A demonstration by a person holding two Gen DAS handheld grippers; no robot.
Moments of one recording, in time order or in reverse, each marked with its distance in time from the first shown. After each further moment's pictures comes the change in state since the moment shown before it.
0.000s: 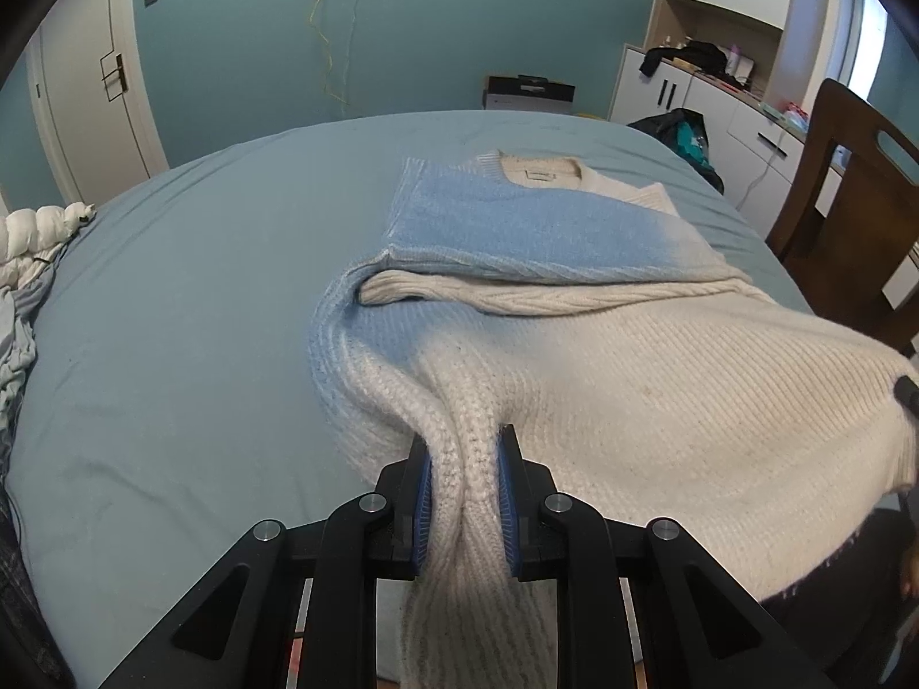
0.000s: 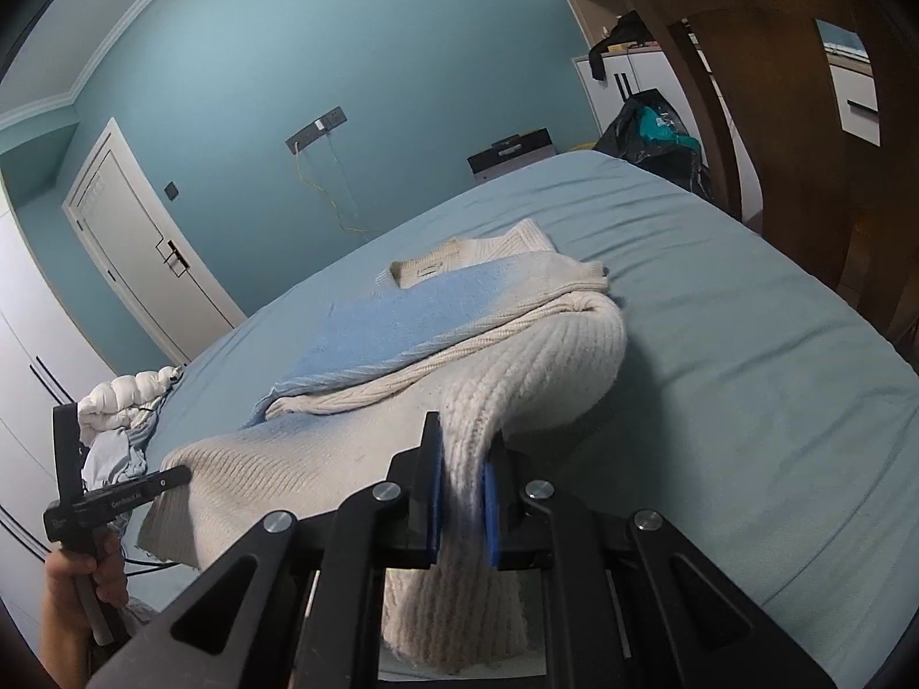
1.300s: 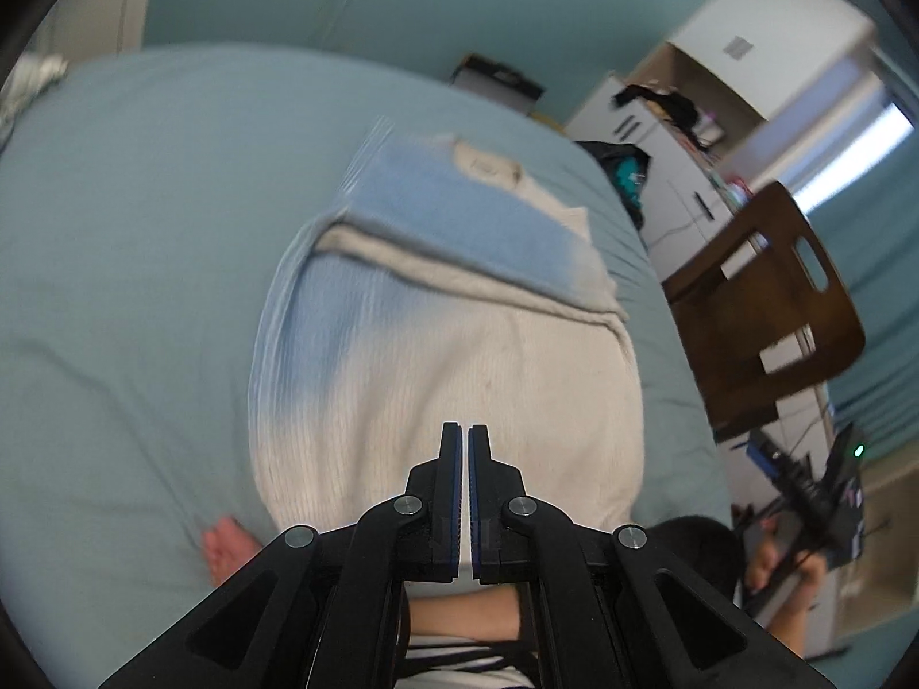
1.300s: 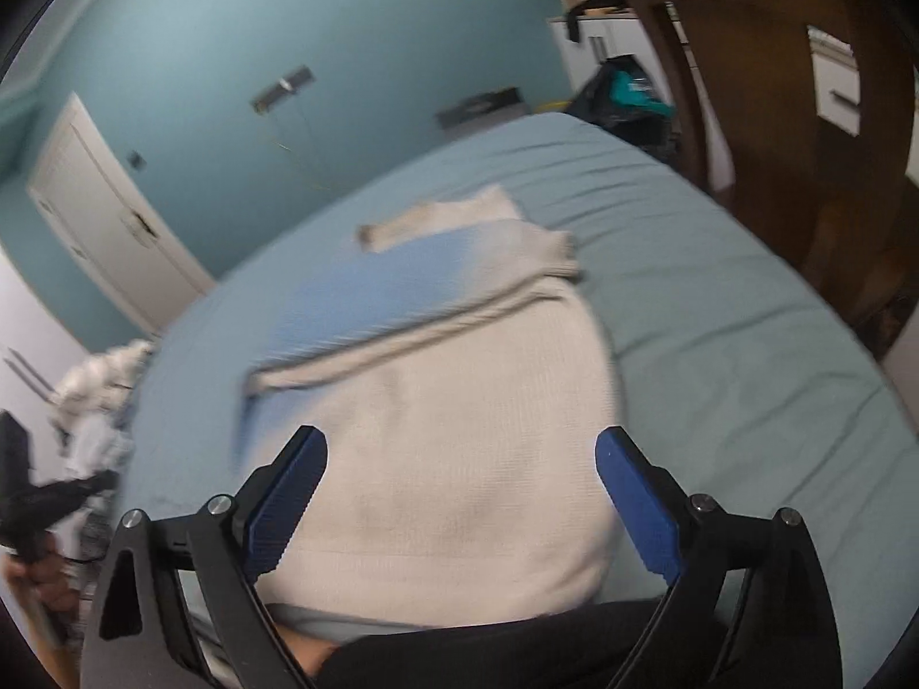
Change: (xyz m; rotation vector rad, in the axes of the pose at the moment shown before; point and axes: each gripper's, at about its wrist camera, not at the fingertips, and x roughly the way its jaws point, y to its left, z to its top) left arm -0.070 0.061 -0.008 -0.274 0.129 -0.344; right arm -0.019 0.006 0.016 -0.007 0.150 -0.132
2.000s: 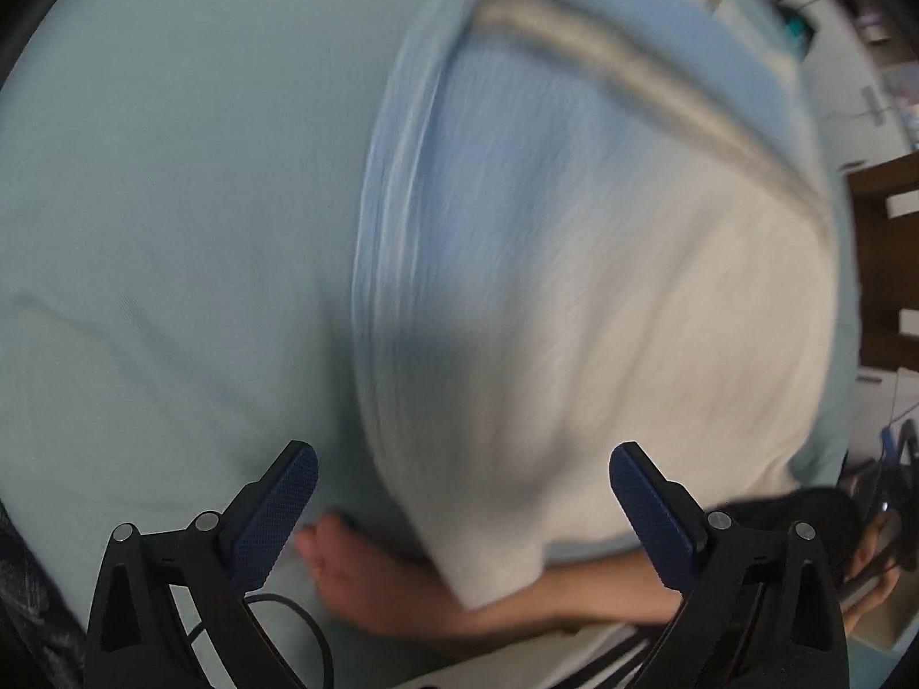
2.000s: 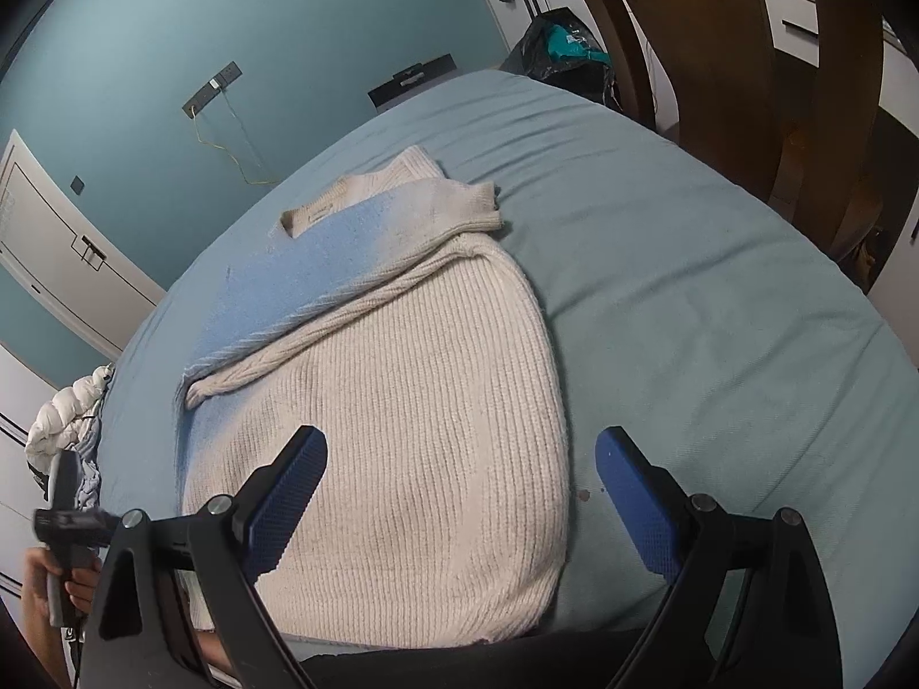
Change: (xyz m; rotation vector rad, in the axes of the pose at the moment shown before) left arm 0.165 0.096 0.006 -0.096 0.576 0.302; right arm 0.034 -0.044 -0.004 0.134 0.074 -0.048
